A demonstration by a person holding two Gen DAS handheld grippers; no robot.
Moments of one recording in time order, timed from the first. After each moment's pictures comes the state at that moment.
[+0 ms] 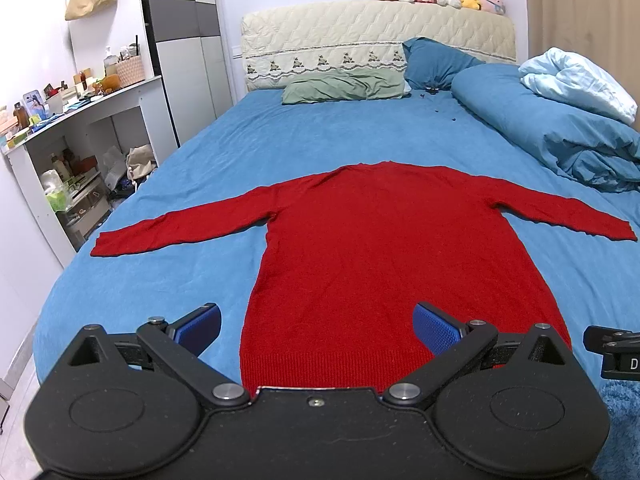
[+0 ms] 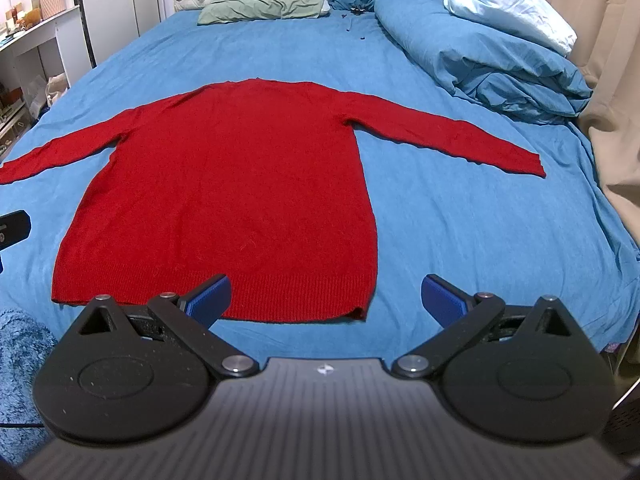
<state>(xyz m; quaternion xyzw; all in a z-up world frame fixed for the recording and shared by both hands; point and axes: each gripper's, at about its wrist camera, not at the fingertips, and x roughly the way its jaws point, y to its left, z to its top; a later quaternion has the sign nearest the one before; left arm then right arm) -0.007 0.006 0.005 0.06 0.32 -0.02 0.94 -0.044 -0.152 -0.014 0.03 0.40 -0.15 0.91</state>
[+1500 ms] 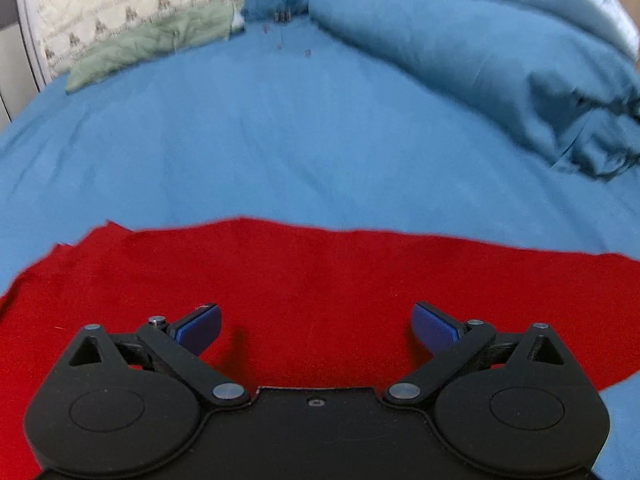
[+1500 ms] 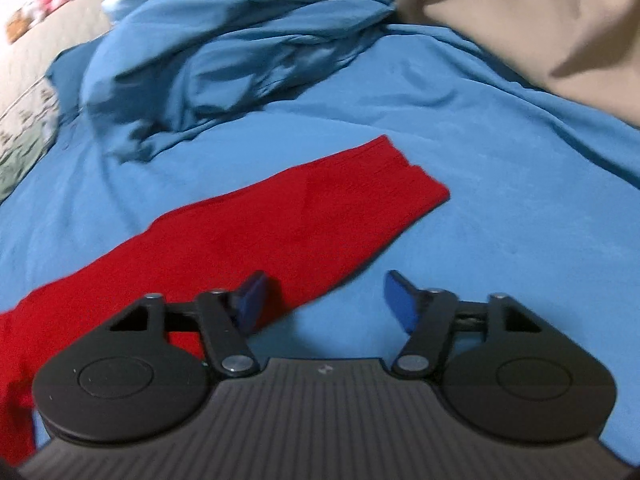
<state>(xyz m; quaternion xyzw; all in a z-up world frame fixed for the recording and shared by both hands) 0.441 -0.317 -0.141 0.11 0.42 -0.21 0.88 0.154 -0.563 -0.159 0.28 0.27 -0.42 0.82</state>
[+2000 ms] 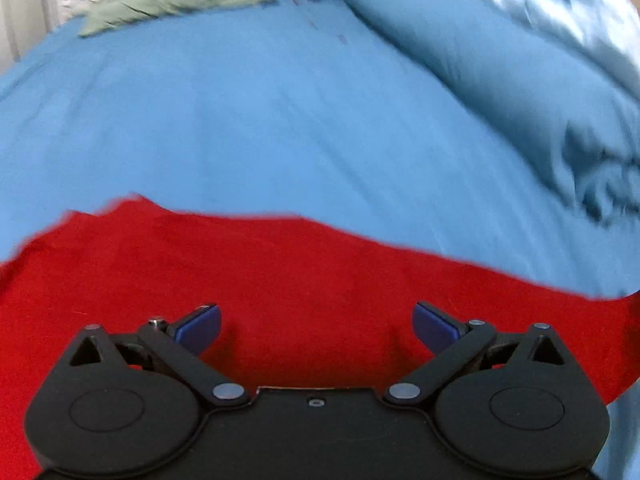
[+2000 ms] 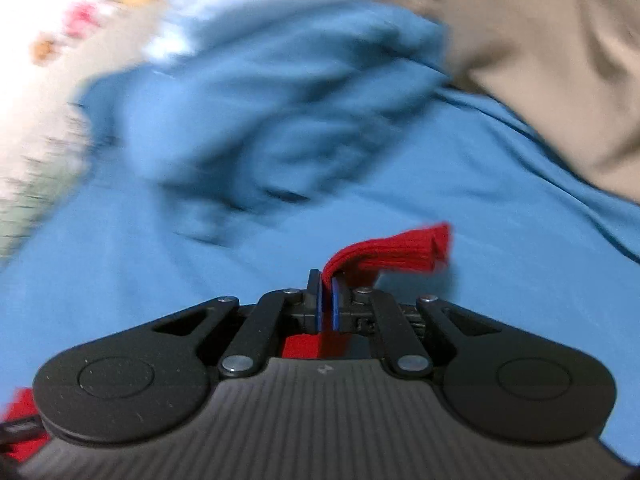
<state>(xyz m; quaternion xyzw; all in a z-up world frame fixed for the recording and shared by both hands) 0.464 -0.244 -0.103 0.03 0.45 -0.20 0.87 0.211 -0.547 -0.054 0.27 0.23 -0.37 0.86</state>
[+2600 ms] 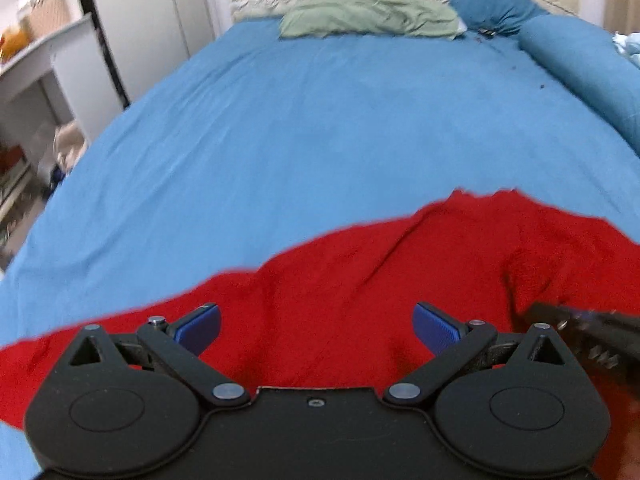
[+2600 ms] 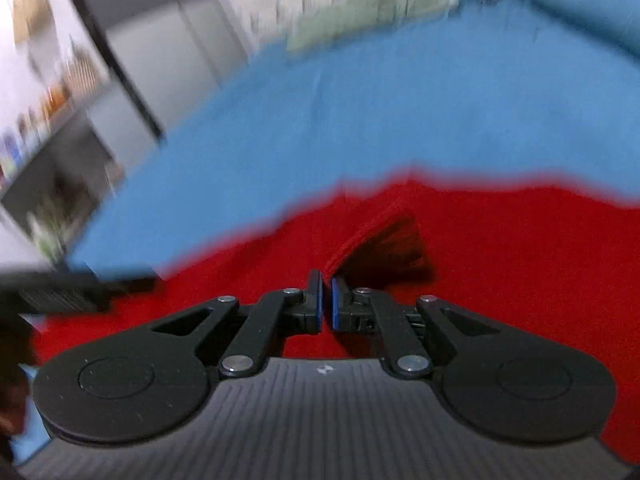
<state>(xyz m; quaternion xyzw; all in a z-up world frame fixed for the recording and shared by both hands) 0.442 0.043 -0.086 0.06 0.43 -0.02 0.90 0.421 -0.178 -0.128 0.17 0.36 0.07 0.91</state>
